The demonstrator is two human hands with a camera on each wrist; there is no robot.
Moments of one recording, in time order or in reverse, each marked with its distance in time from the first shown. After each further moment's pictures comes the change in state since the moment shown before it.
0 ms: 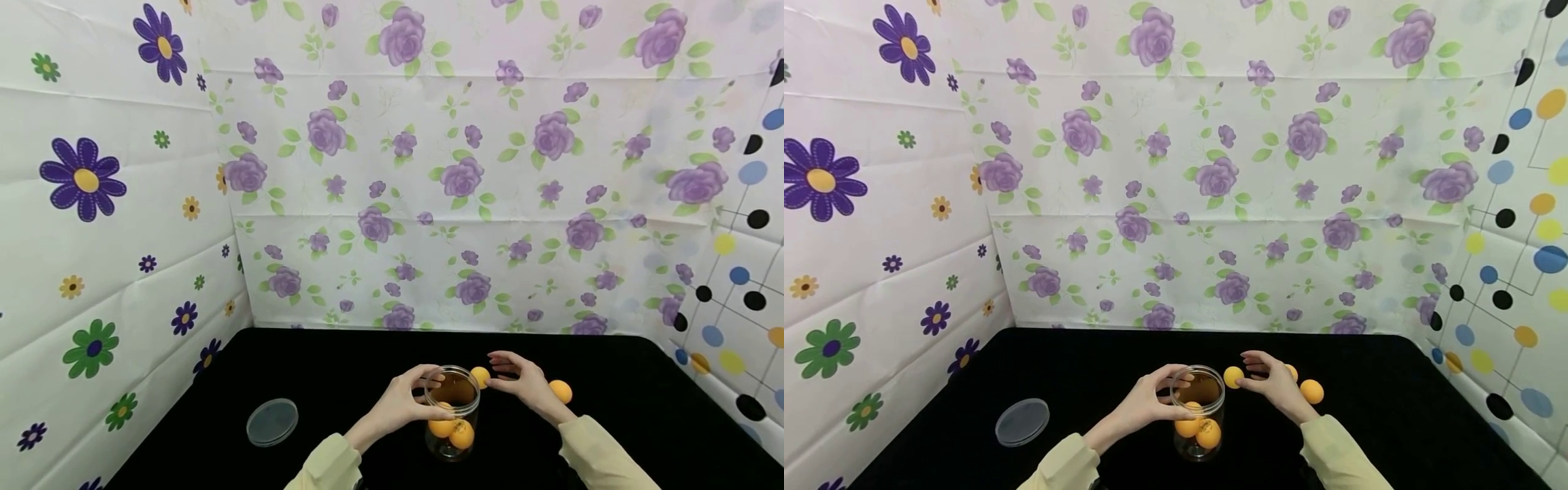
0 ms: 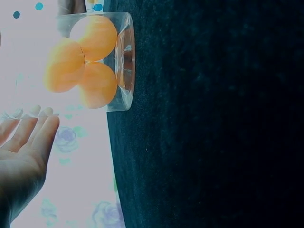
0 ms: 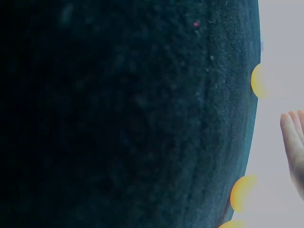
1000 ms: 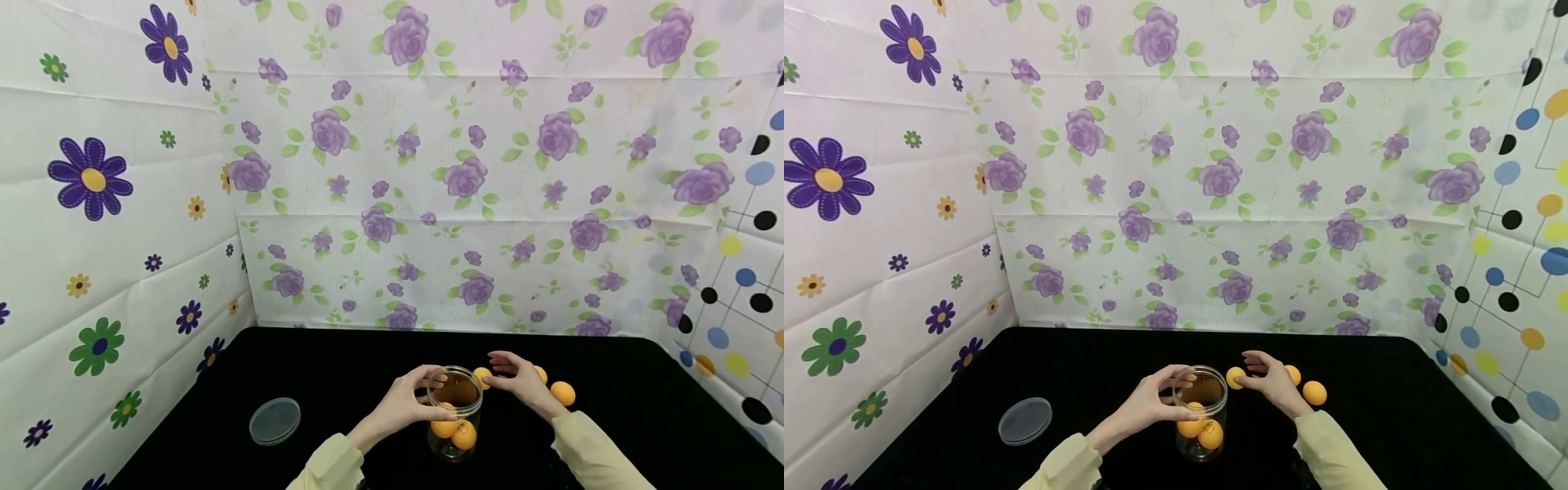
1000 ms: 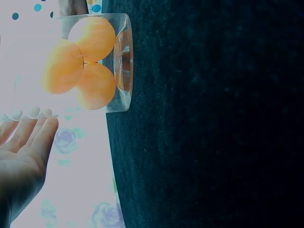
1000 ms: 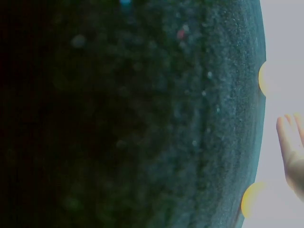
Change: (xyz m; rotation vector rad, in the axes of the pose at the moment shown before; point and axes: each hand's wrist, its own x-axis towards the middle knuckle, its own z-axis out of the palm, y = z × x) left_hand -0.002 0.000 0.000 0.008 0.003 -0.007; right_hand 0.011 0.008 0.007 0.012 0.000 0.087
